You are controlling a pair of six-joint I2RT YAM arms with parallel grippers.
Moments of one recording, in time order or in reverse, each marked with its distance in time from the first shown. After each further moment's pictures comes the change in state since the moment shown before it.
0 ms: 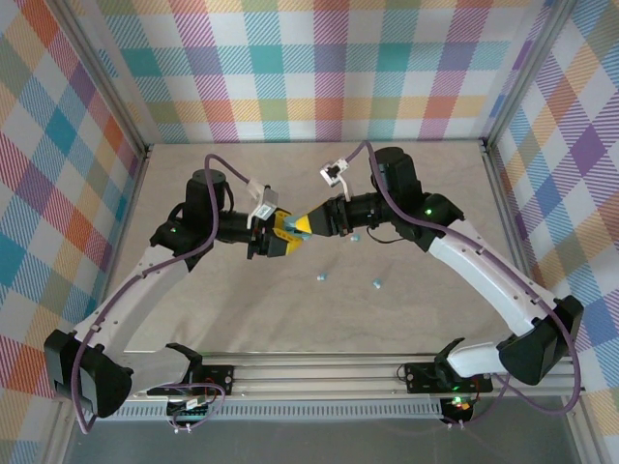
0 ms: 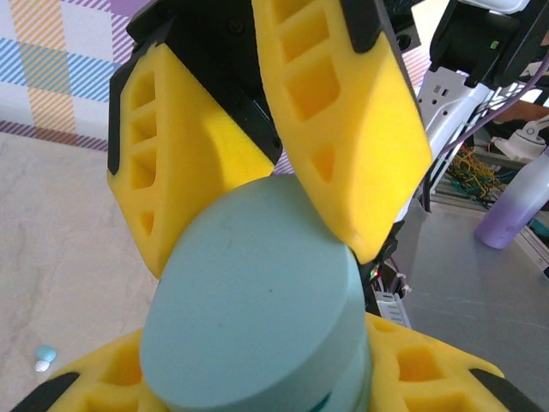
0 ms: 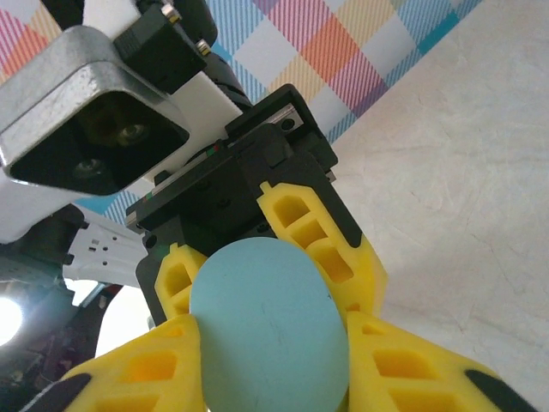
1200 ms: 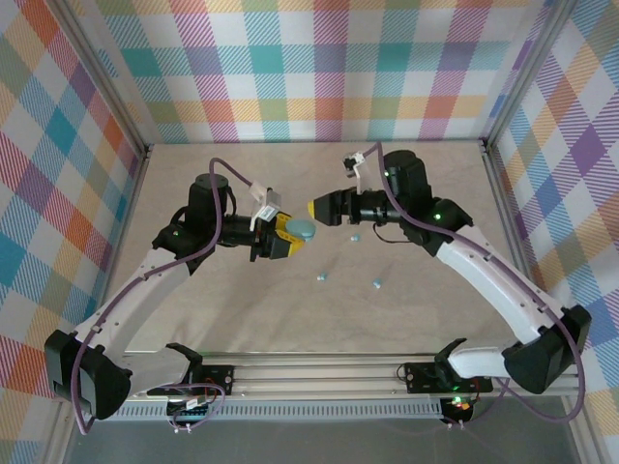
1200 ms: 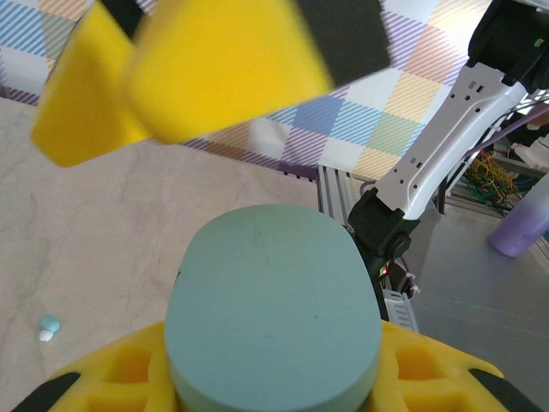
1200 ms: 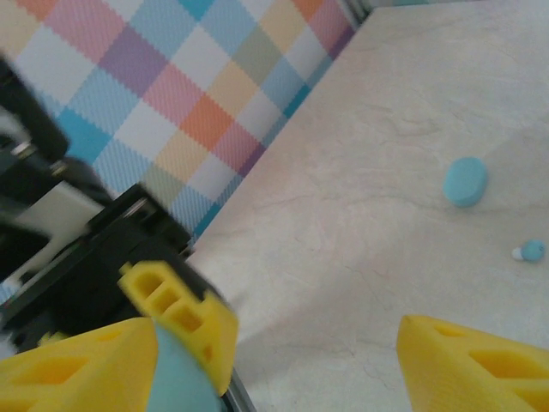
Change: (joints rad) left arm -0.008 -0.009 -0.033 0.011 -0.064 -0.054; right arm -0.029 -0.073 -0.076 0.039 0.269 0.004
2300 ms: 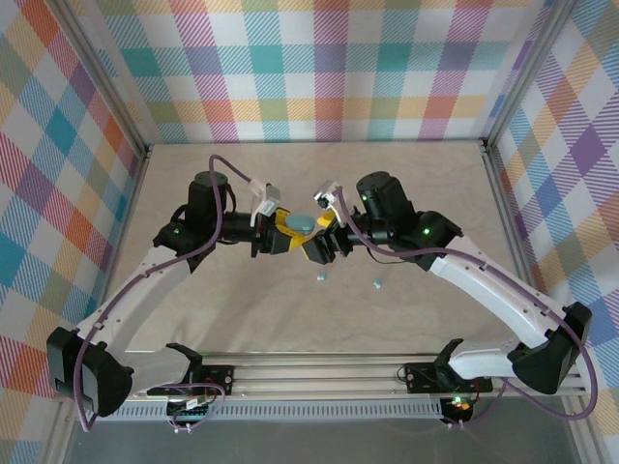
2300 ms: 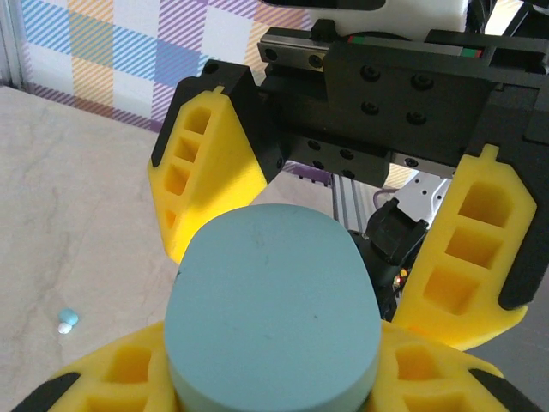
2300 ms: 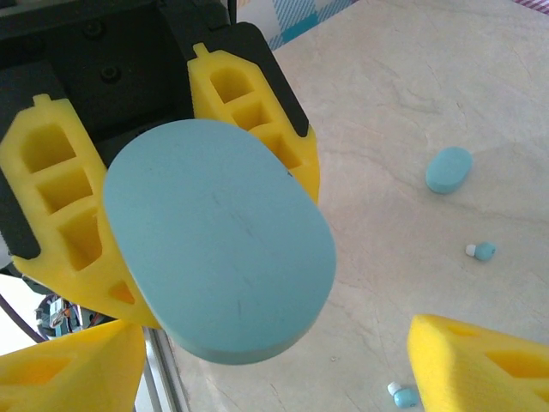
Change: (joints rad) left arm 0.008 0.015 0.005 0.027 -0.029 -0.029; right arm 0.163 -0.002 0.001 -0.156 0.180 -0.375
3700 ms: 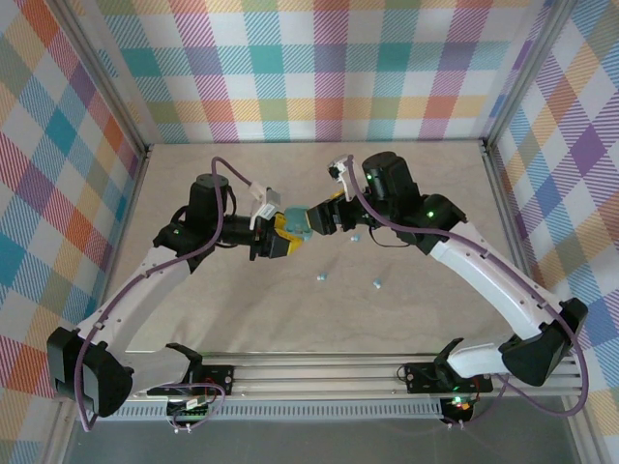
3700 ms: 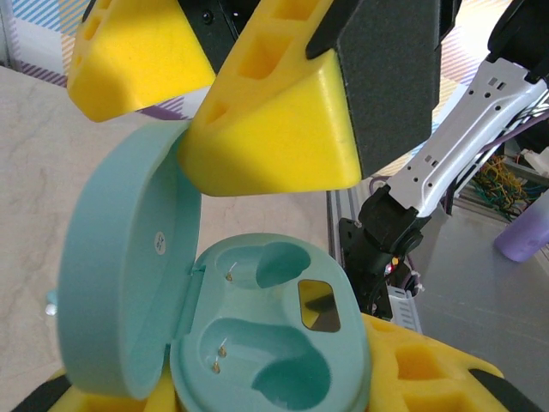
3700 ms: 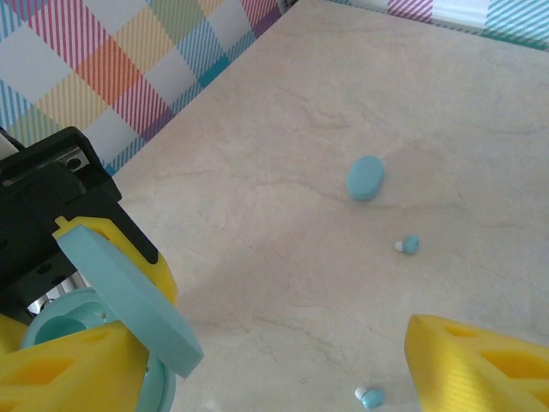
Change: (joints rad) left arm 0.008 -0.001 -0.010 -0.057 0.011 0.027; right arm -0.070 0.068 0.133 -0.058 0.122 0.161
